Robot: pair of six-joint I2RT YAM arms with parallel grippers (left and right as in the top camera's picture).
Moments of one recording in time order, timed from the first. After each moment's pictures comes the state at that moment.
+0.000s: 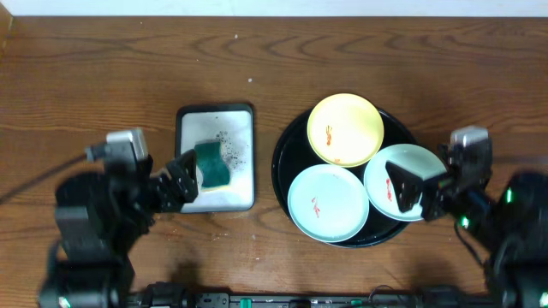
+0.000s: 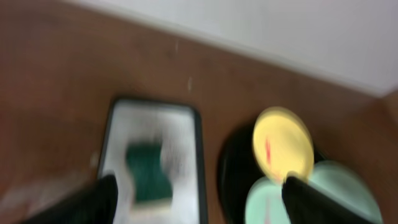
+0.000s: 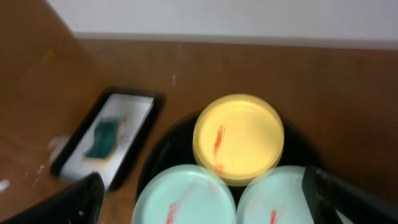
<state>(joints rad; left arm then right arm) 0.02 0.75 1.11 -0.95 0.26 -0.28 0.06 0.76 1.08 -0.86 -0.41 0.06</state>
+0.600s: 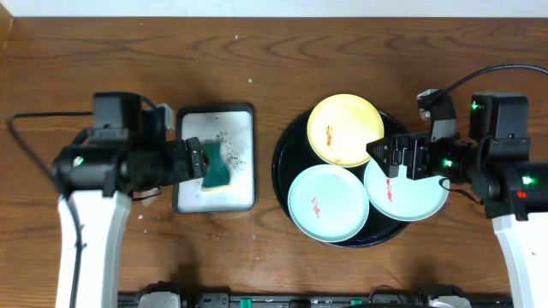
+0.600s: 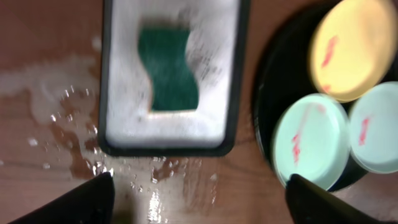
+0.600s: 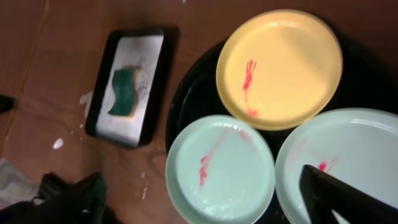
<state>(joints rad) 0.01 1.25 1.26 -1.28 0.27 -0.22 0.06 1.16 1.24 -1.05 -0.54 0.08</state>
